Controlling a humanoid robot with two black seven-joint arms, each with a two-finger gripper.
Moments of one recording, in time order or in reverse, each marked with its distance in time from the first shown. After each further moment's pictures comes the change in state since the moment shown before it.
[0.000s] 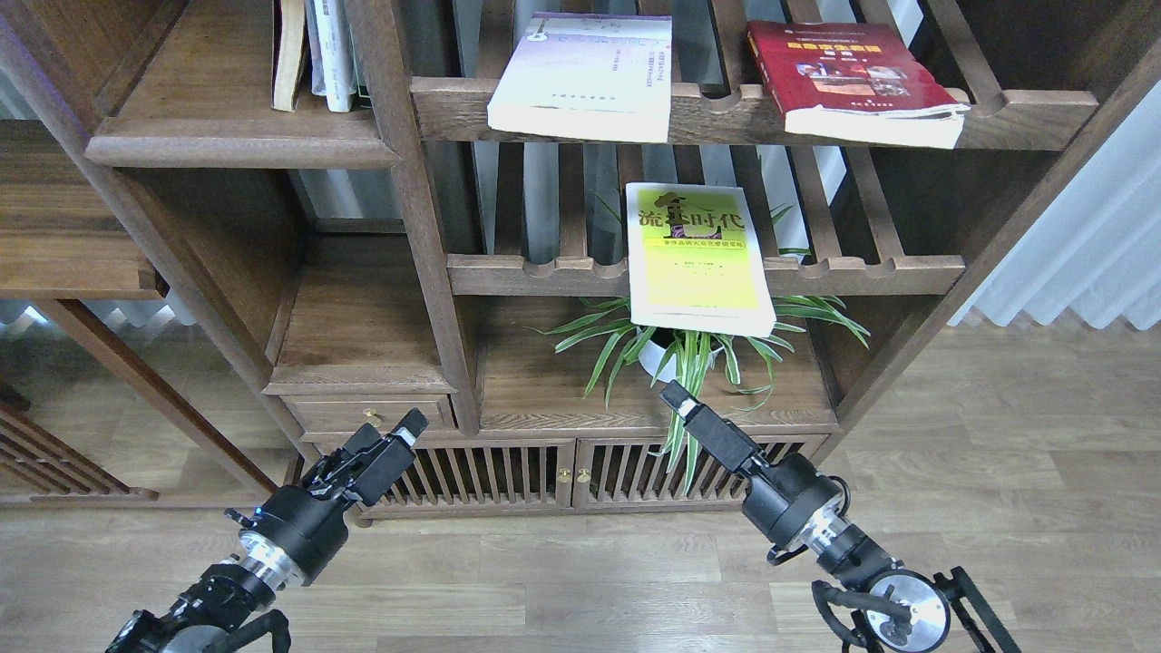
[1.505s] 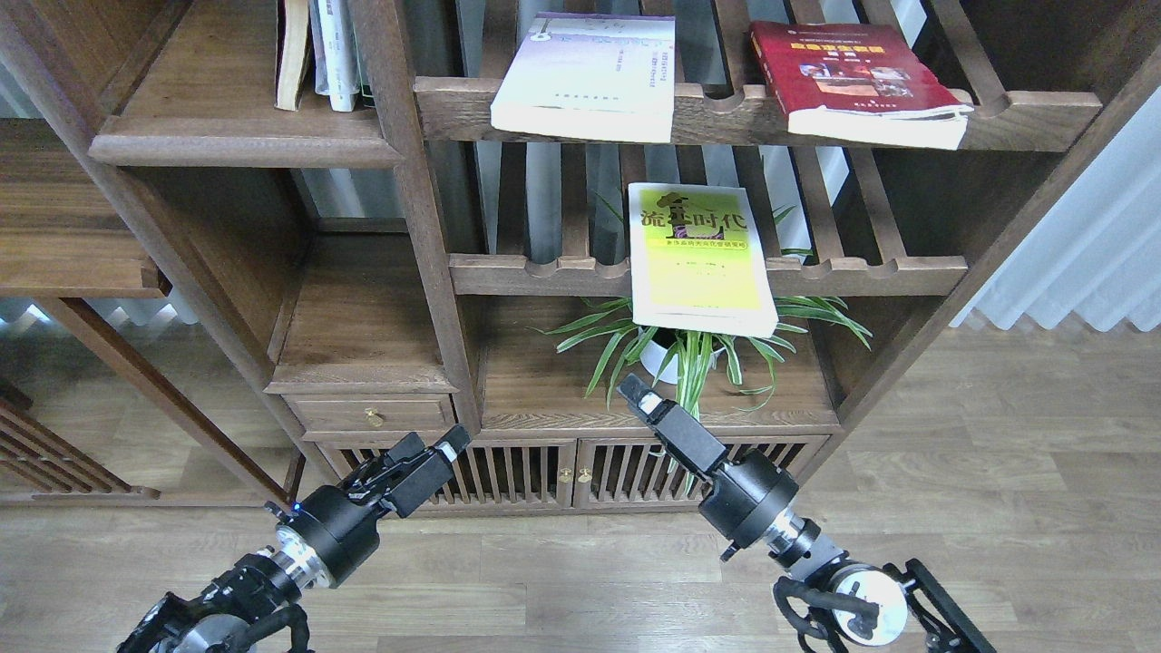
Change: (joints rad) left arm -0.036 0.000 0.059 0.025 -0.020 -0.060 0.086; right arm 0.072 0.000 -0.139 -0.098 0.253 0.180 0.006
